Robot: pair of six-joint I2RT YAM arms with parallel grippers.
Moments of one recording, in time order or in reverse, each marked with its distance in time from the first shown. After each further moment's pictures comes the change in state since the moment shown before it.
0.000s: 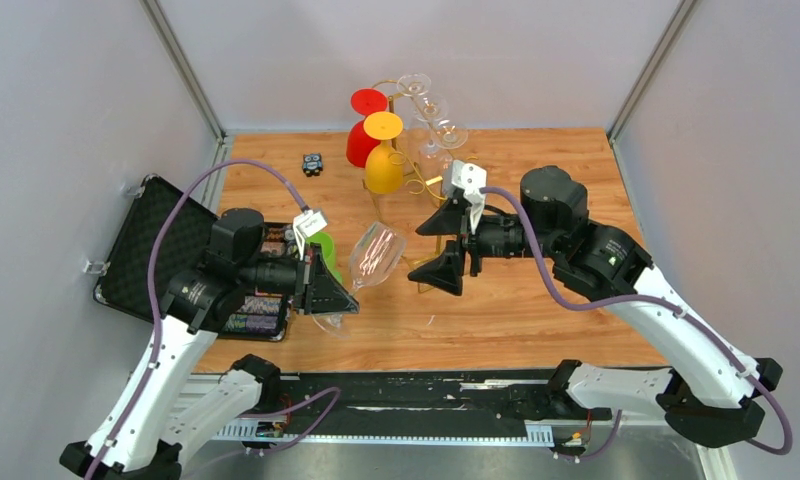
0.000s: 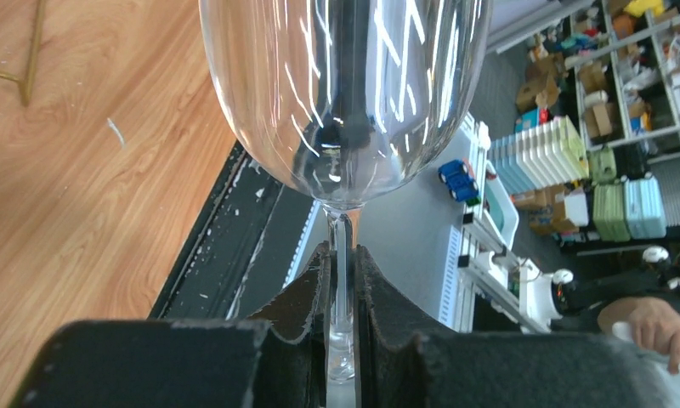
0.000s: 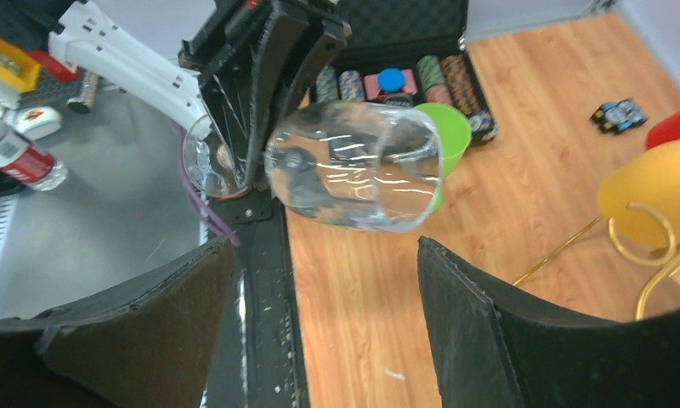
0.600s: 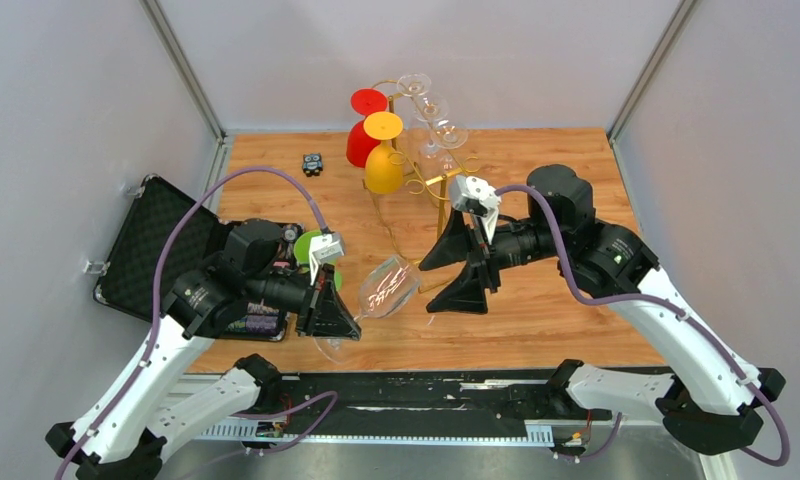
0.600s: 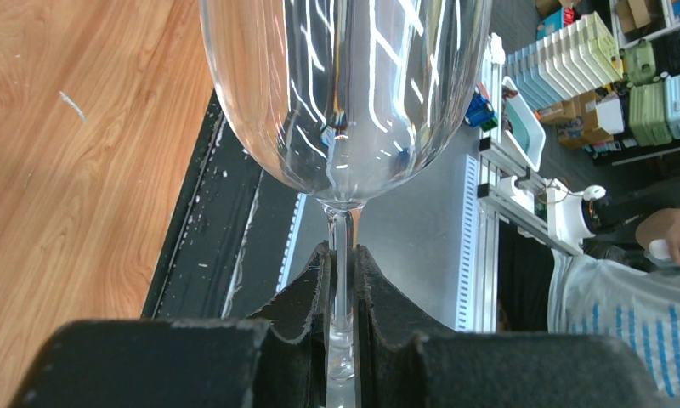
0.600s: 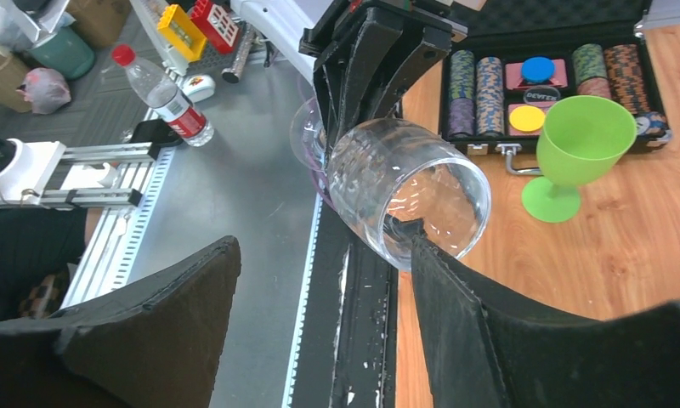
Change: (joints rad) left arm -0.219 0.001 0.034 -0.126 -0.084 0.162; right arm -0.109 -0.021 -0.019 -0.086 -0.410 0.068
